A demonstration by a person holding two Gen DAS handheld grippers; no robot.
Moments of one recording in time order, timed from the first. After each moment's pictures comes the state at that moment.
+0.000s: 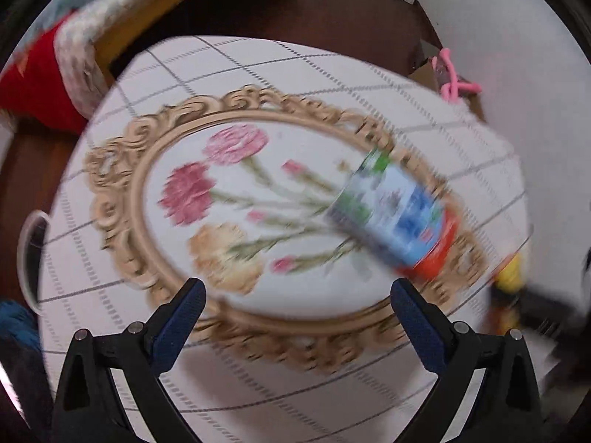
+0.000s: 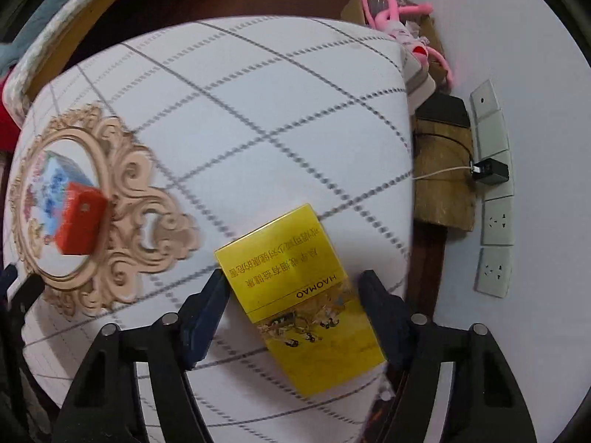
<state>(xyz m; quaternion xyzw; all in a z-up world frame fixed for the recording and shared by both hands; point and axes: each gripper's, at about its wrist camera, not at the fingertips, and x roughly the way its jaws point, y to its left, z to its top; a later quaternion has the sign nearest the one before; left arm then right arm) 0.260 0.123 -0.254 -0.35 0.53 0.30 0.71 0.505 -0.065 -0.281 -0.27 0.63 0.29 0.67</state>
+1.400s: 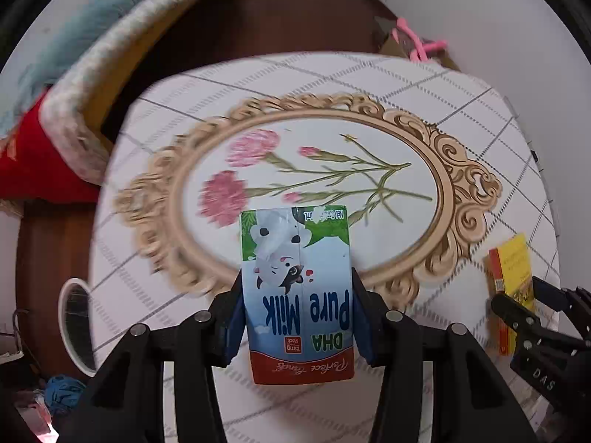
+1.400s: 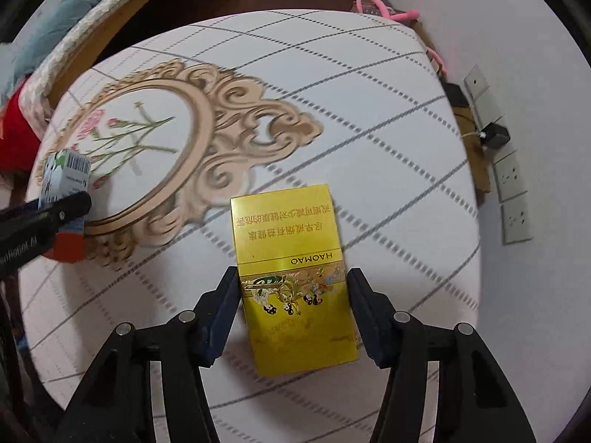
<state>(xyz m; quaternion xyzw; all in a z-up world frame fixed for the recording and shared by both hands) 0.186 0.062 -0.240 -0.17 0.56 0.28 0.76 0.370 -0.083 -0.269 -0.22 0.60 0.29 0.72</state>
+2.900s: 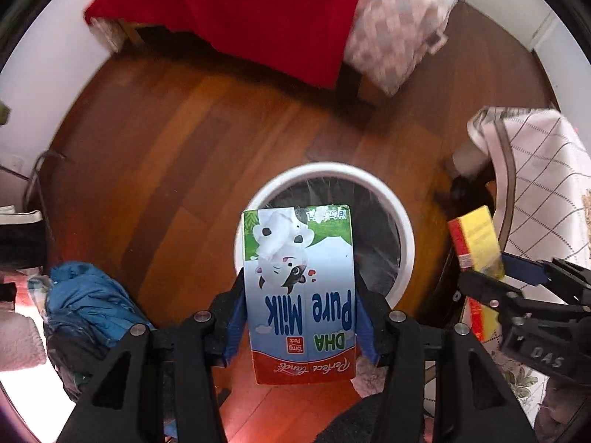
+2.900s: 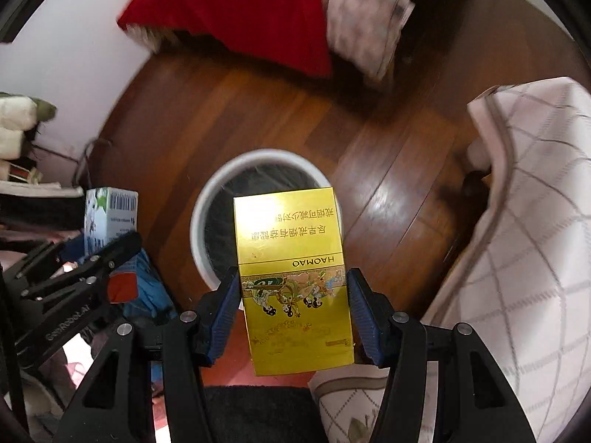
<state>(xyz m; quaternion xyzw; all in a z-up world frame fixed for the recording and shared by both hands) -0.252 0.394 -0.296 -0.36 0.54 0.43 0.62 -0.082 0.347 -0.300 -0.33 0.59 0.53 0.52</state>
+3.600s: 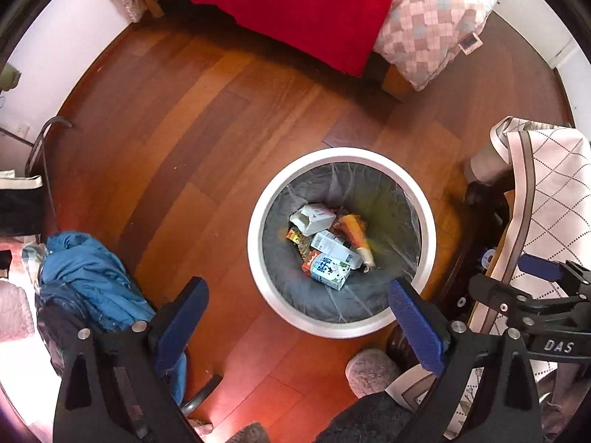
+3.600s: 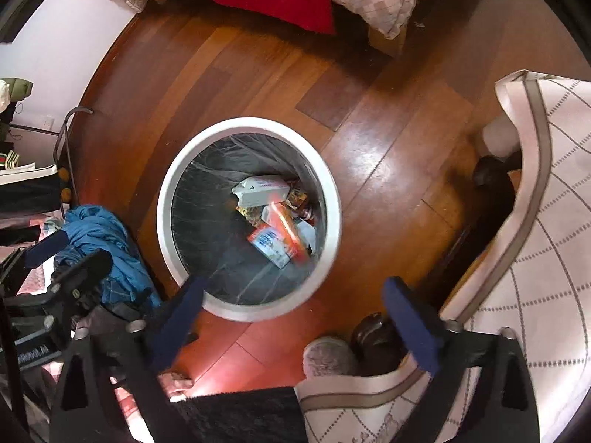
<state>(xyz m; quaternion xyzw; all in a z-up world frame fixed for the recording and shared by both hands) -0.283 0.394 -0.299 -0.39 0.53 0.46 0.59 -0.079 0.380 -0.364 -0.38 0.61 0.50 0.48</state>
